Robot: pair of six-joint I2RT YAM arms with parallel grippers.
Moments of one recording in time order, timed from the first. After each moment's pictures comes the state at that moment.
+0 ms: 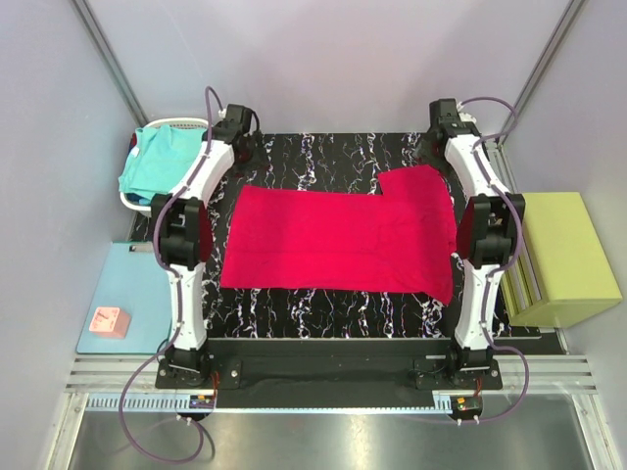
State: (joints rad) left arm -0.19 2.18 2.01 -0.78 -0.09 -0.45; right arm 0.07 2.17 2.02 -0.80 0.29 0.63
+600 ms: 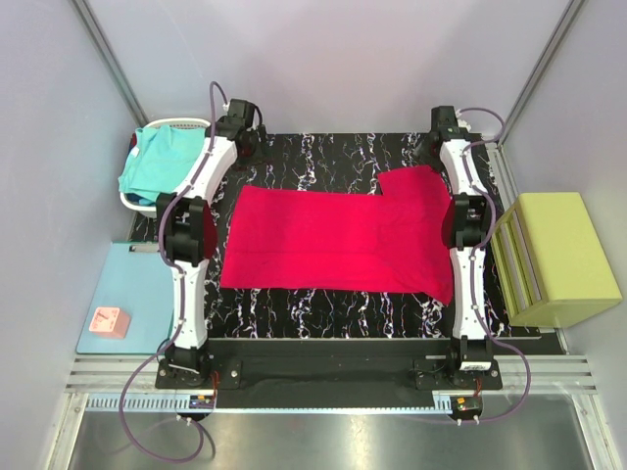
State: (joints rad) left arm -0.19 2.28 2.18 -0.82 -0.07 -0.40; right arm 0.01 2.71 2.65 -0.84 0.19 0.67
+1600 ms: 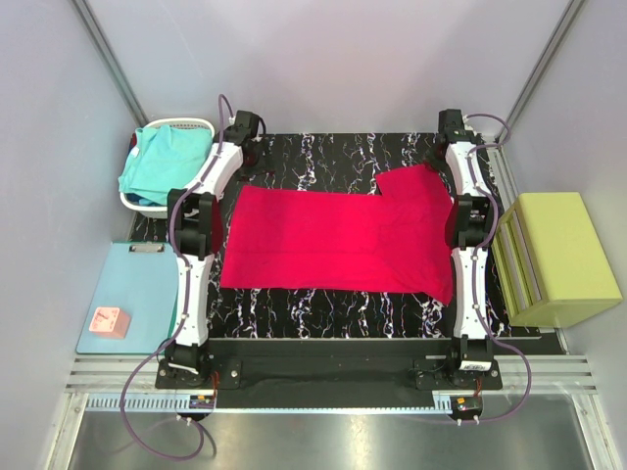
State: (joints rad) left arm -0.18 2.42 2.22 -0.81 -0.06 -0.40; right arm -0.03 2.77 2.68 -0.85 0.14 0.71
